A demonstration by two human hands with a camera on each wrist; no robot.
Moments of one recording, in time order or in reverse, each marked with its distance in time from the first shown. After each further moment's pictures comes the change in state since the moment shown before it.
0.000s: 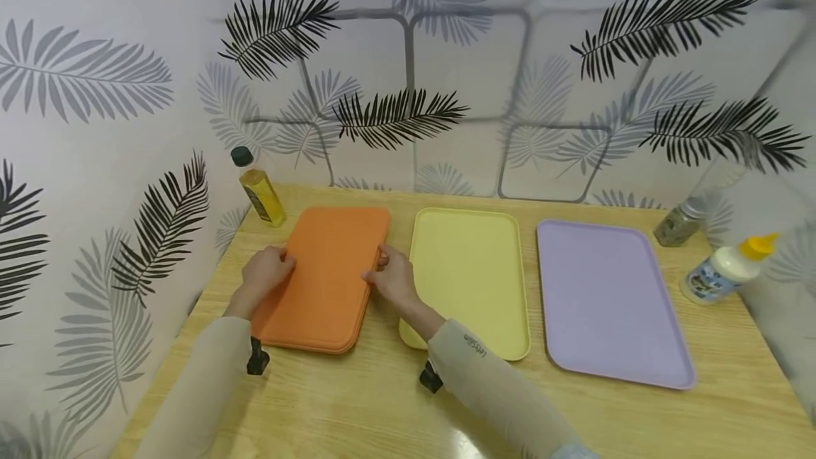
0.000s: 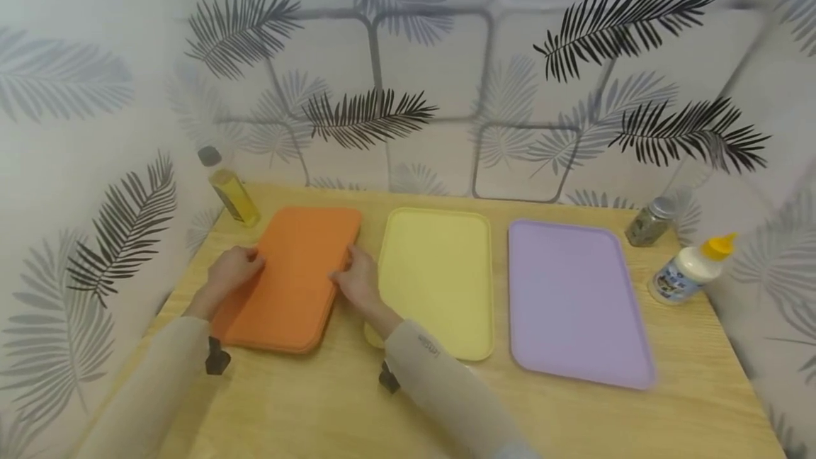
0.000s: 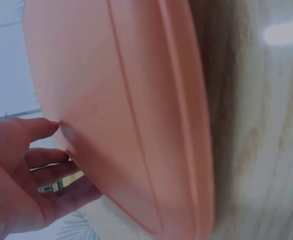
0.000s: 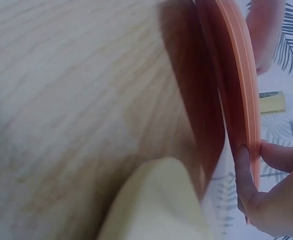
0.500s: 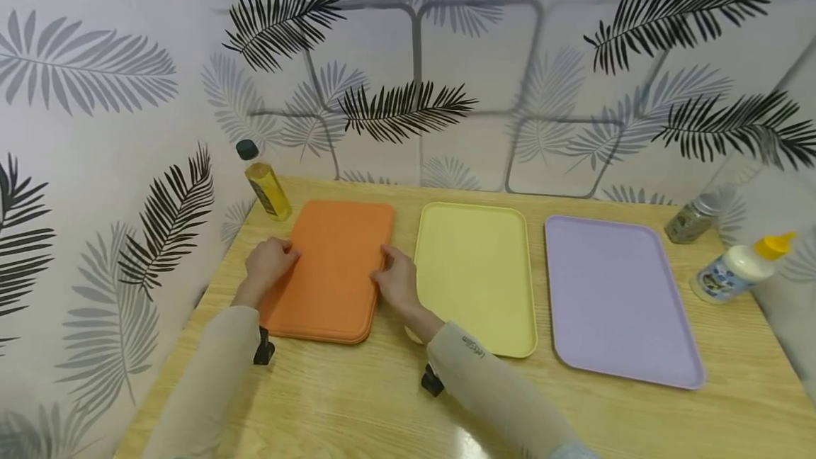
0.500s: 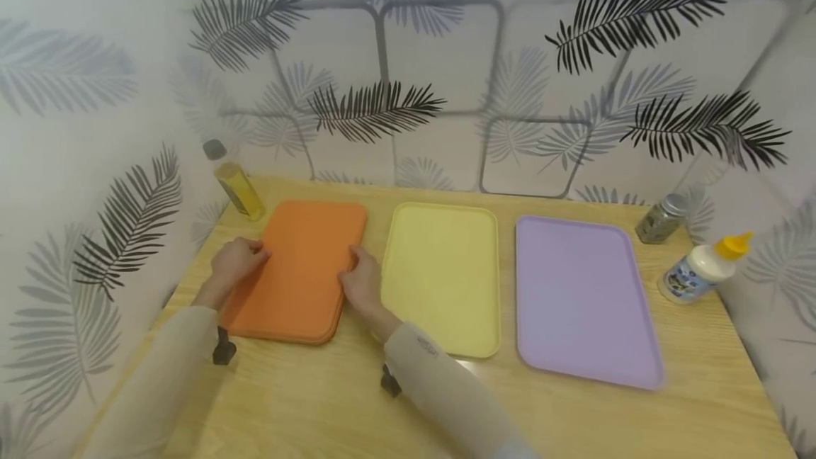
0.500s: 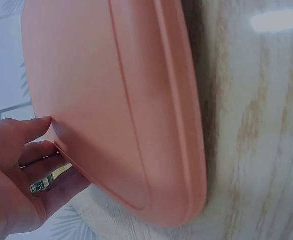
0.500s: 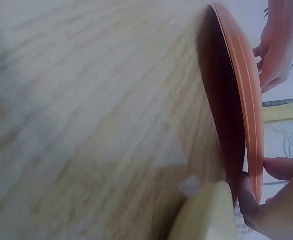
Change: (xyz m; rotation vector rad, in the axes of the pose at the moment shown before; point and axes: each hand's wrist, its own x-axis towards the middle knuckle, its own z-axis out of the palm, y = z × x) left_hand 0.008 -0.007 0.000 0.010 0.006 -0.042; right_hand 0.002 0.016 0.017 -0.041 0.103 -0.026
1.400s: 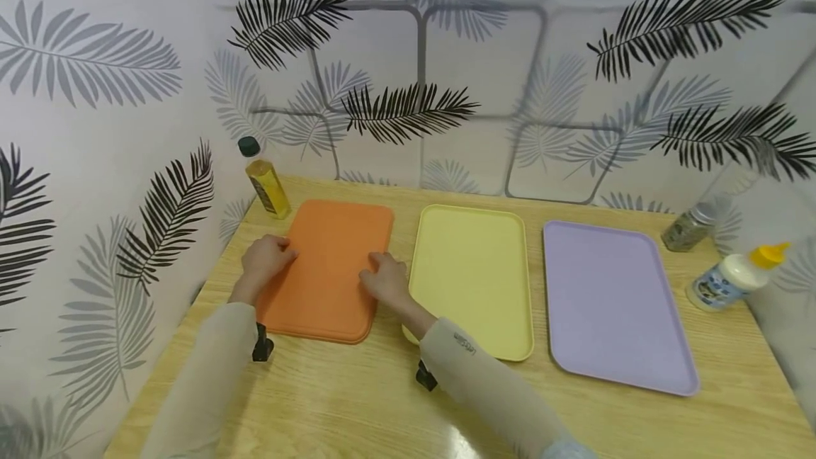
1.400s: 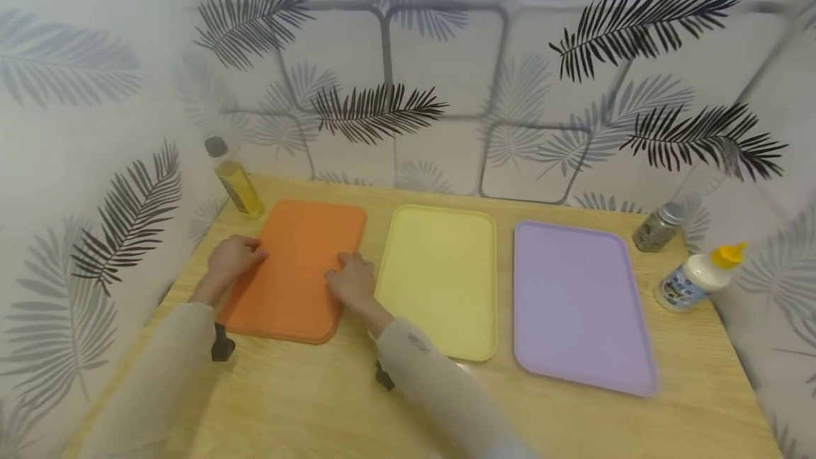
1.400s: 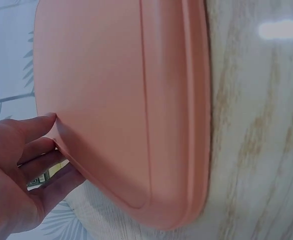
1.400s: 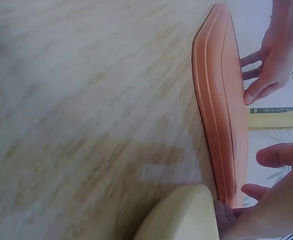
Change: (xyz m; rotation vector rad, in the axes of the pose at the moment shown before) left_hand 0.005 -0.007 0.000 -0.050 -0.005 -0.027; right_hand -0.001 -0.013 0.006 -0.220 -0.162 0.067
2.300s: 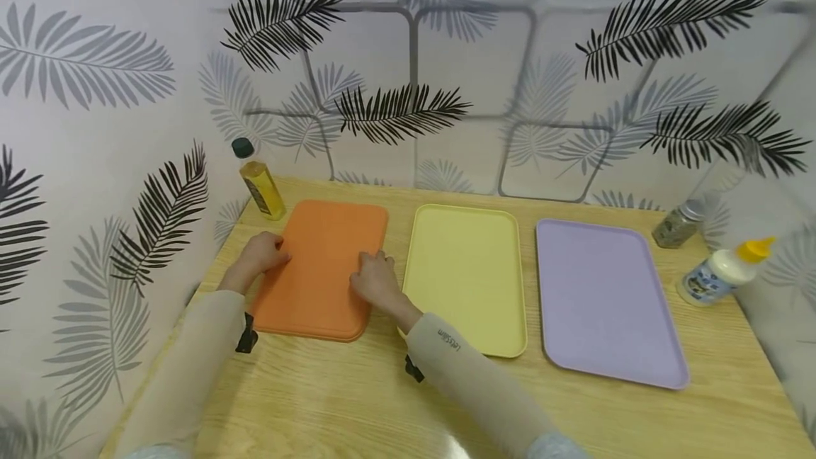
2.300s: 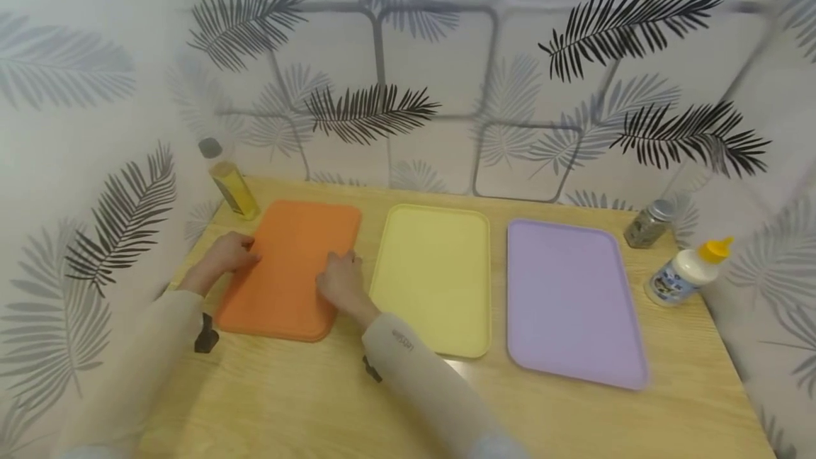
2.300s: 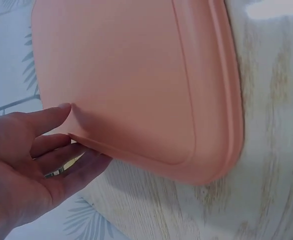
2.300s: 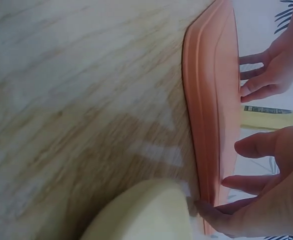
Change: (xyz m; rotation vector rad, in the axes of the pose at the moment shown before) left_hand 0.002 0.008 -0.019 0.017 -0.136 0.161; right_hand -0.002 -0.015 -0.003 -0.370 -0.079 -0.120
